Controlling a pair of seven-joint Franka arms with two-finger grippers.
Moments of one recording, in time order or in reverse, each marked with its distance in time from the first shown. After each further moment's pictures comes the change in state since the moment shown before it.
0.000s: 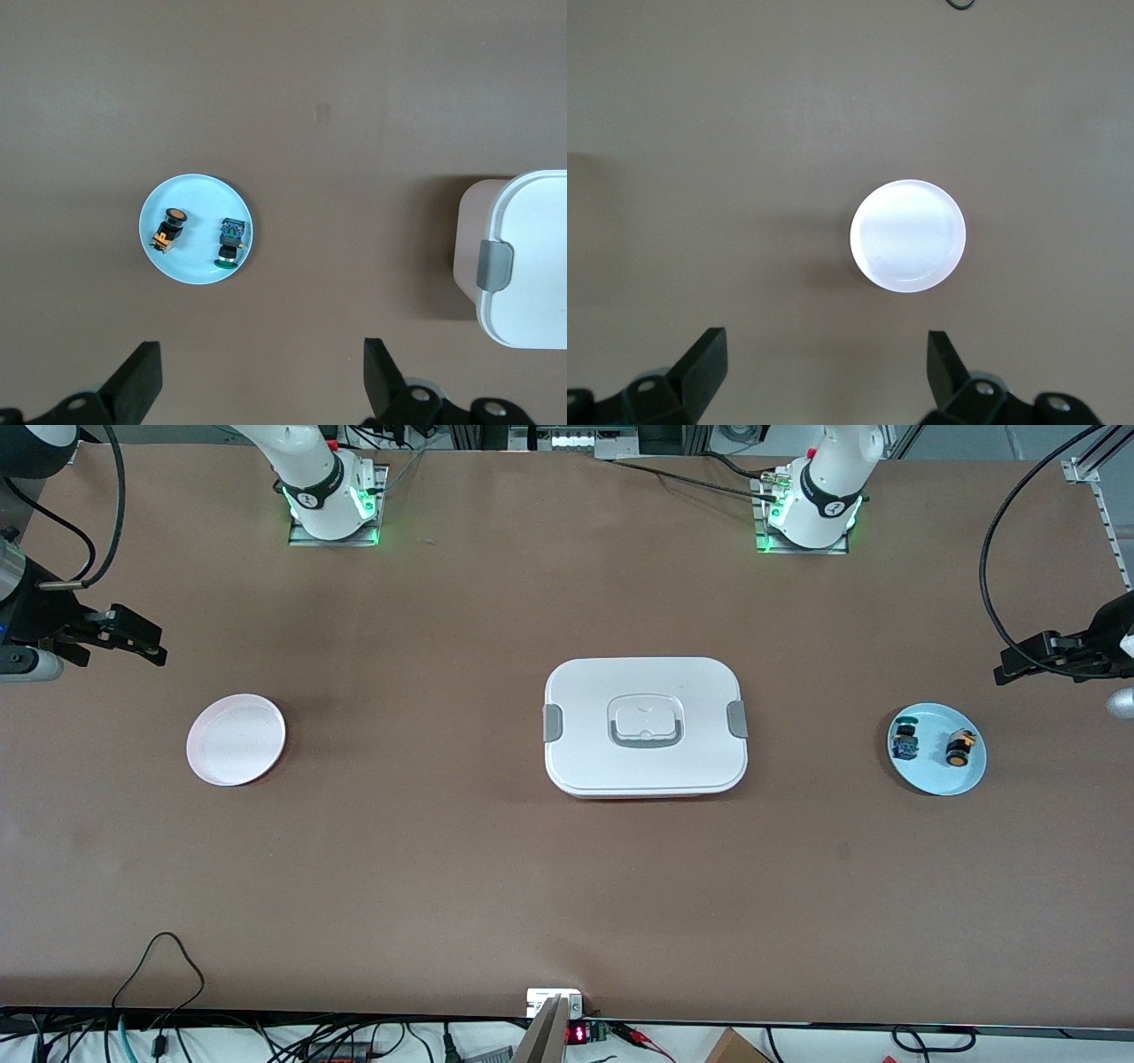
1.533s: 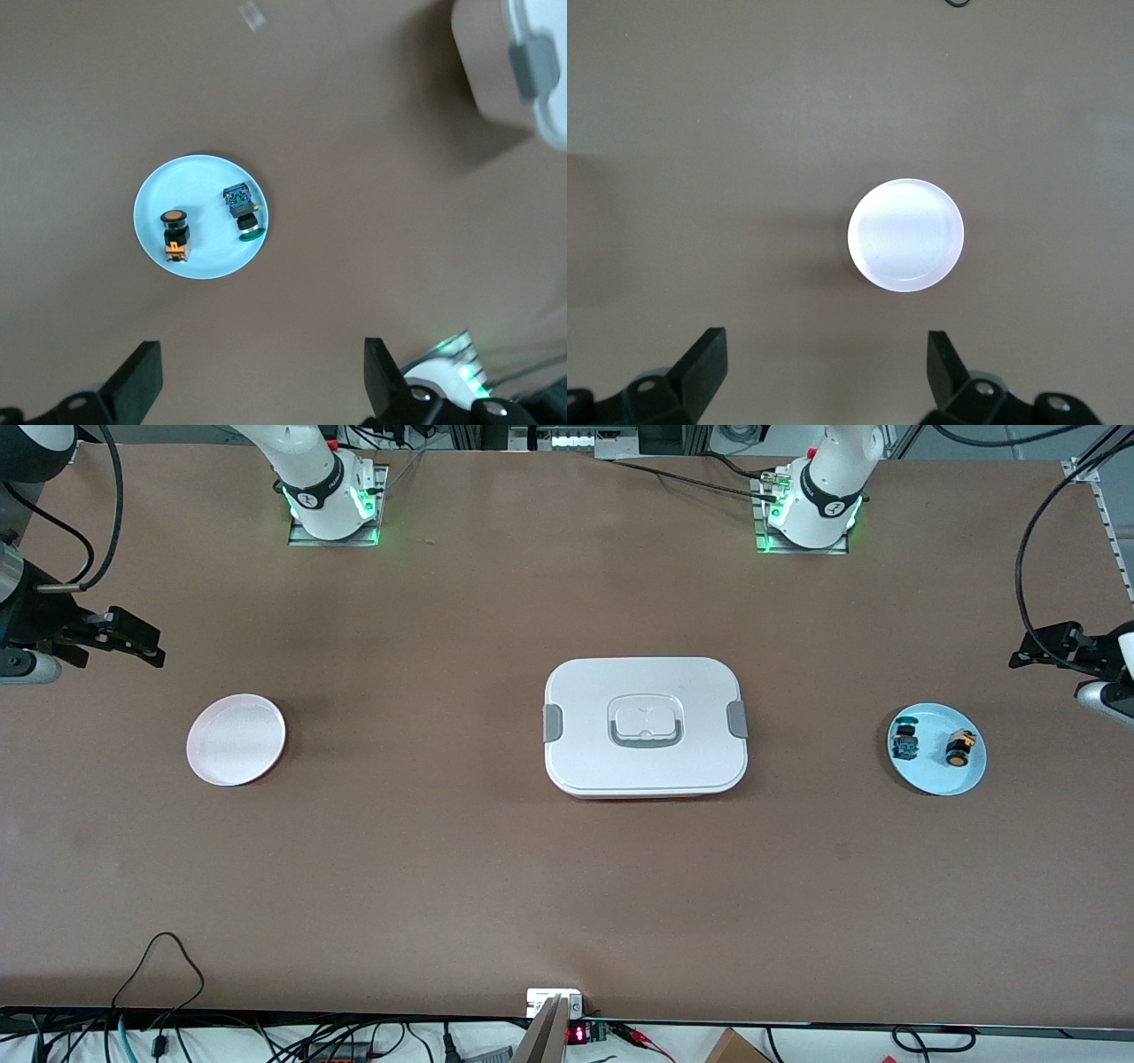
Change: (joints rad) left arm 0.106 0.122 0.013 -0.003 0.036 -0.072 0.763; right arm -0.003 0.005 -0.004 0.002 0.000 0.000 0.000
